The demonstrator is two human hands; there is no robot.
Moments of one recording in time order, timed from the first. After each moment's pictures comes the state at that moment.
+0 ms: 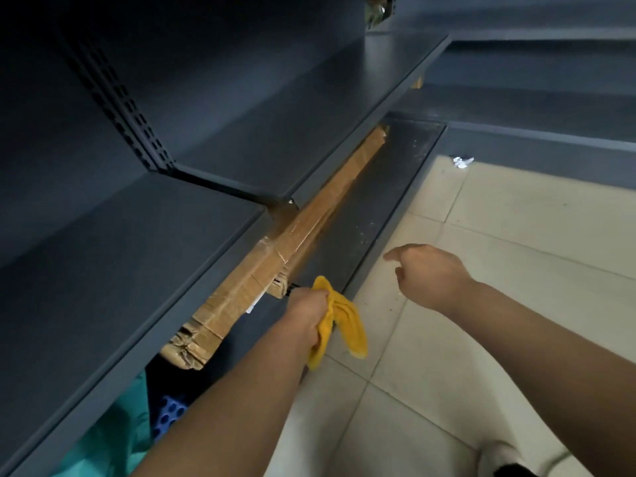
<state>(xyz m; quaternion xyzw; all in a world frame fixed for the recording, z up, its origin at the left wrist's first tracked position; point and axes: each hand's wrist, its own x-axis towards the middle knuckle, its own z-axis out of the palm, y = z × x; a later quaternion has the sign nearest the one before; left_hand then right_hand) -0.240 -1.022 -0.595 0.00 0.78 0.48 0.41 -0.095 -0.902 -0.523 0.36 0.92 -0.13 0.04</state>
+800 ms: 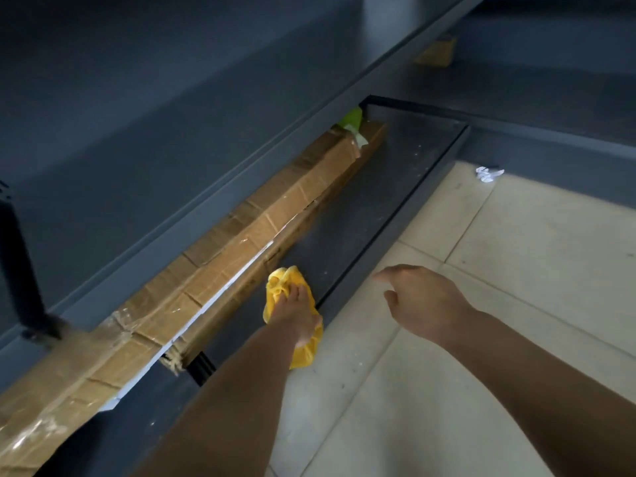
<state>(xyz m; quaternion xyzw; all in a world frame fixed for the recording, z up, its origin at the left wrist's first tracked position) -0.289 -0.784 -0.691 0.34 0.89 -0.09 0.30 -0.125 -0.643 -0.611 0.26 0.94 -0.19 0.07</state>
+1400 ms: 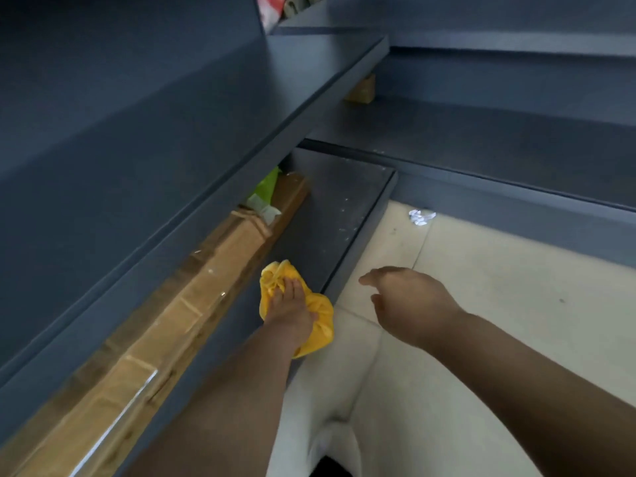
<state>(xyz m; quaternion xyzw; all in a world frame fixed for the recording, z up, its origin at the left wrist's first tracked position) -0.351 -0.536 -0.730 0.41 0.87 -0.08 0.25 -0.163 -0.456 -0.593 0.32 0.93 -0.18 0.07</state>
